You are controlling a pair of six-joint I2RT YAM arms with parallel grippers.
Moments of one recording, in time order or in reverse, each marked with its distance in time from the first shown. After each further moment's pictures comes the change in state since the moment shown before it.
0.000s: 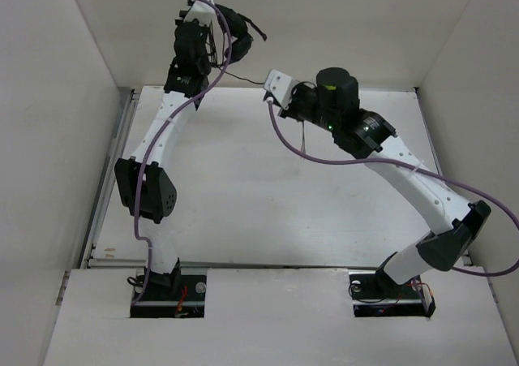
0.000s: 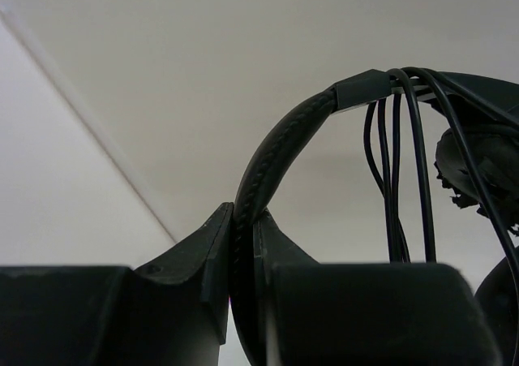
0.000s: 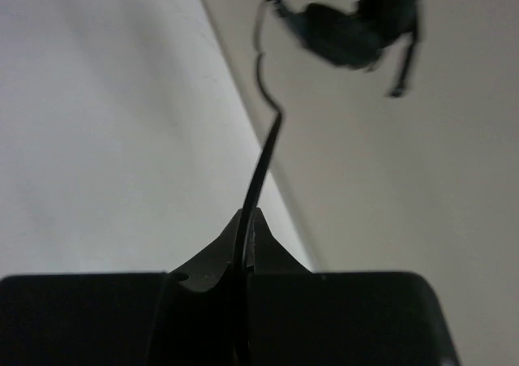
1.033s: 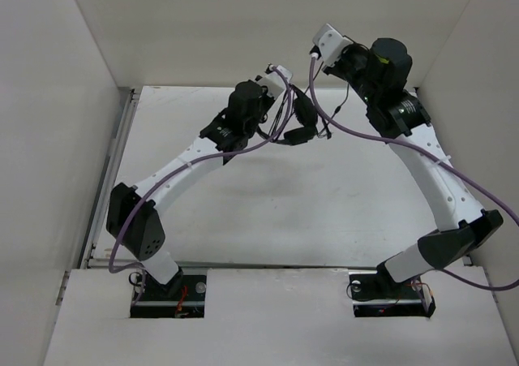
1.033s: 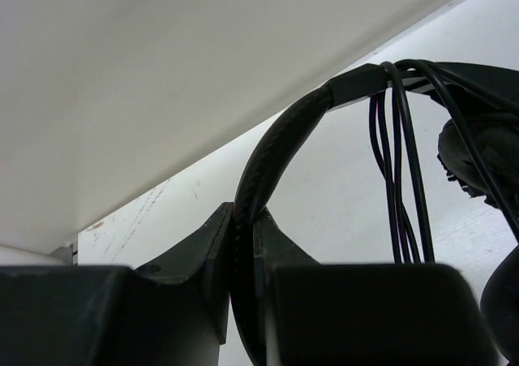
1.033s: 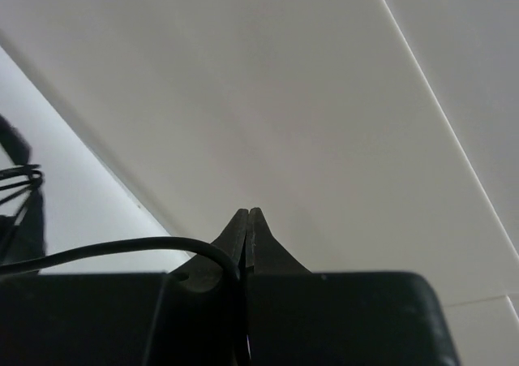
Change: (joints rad) left arm -0.399 -0.285 -0.548 -0.121 0.134 0.000; right arm -0.274 -0.014 0.119 0.138 0.126 -0.151
